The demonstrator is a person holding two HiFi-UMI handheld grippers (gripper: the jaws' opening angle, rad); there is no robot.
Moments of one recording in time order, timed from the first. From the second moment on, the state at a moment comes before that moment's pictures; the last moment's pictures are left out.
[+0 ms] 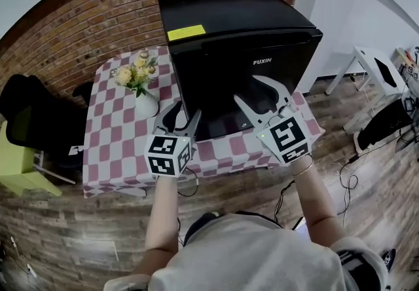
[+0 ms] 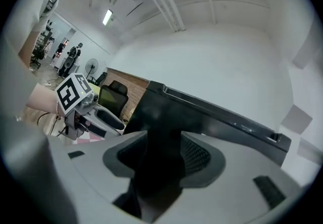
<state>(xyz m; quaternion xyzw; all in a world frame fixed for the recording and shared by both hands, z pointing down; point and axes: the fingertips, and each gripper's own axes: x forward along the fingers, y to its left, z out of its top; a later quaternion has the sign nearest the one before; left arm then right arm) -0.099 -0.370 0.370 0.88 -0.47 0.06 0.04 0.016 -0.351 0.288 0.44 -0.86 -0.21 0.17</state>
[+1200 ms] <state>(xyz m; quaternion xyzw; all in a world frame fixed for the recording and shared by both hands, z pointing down) -0.096 -0.400 0.385 0.90 -0.42 0.06 0.07 0.016 -0.396 0.237 0.33 -0.78 -0.39 0.36</state>
